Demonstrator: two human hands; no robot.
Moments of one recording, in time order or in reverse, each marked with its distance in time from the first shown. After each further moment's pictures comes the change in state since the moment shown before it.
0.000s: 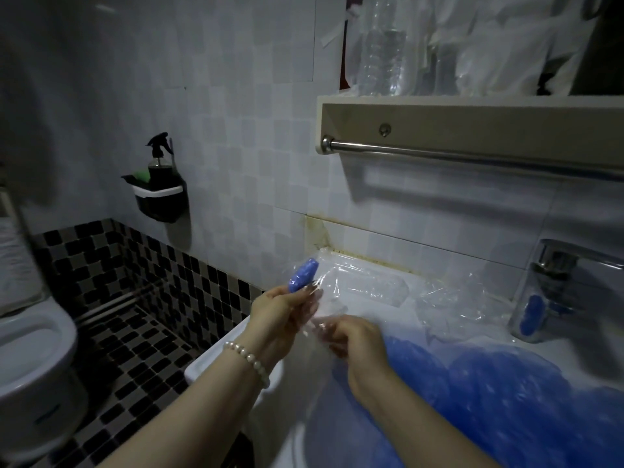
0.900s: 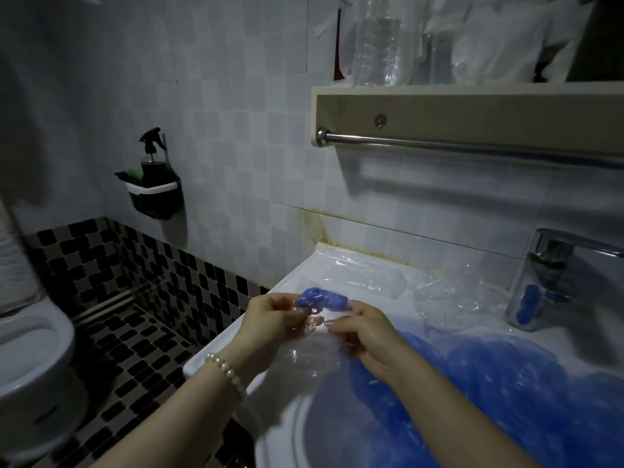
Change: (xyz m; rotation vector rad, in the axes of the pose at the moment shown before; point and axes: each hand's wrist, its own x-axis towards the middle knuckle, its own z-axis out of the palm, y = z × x) left_hand -0.011 -0.006 -0.018 0.409 -0.075 0.089; right_hand 0.022 -0.005 -0.025 -0.164 -0.115 0.172
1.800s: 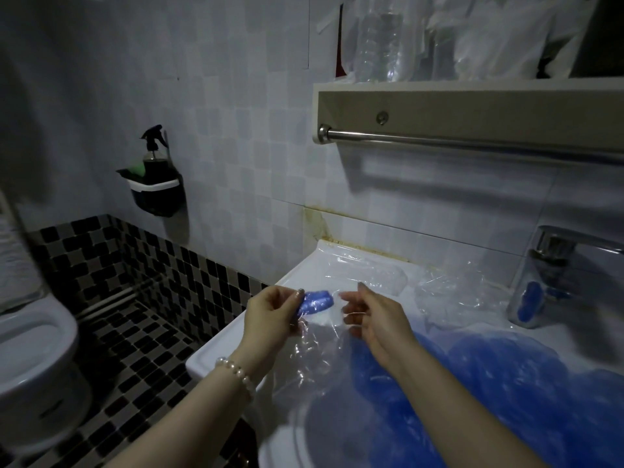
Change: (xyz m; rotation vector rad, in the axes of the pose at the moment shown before) left_hand -0.001 -0.010 0.001 0.176 0.203 0.166; right_hand 0.005 -0.005 -0.006 0.058 0.209 -0.069
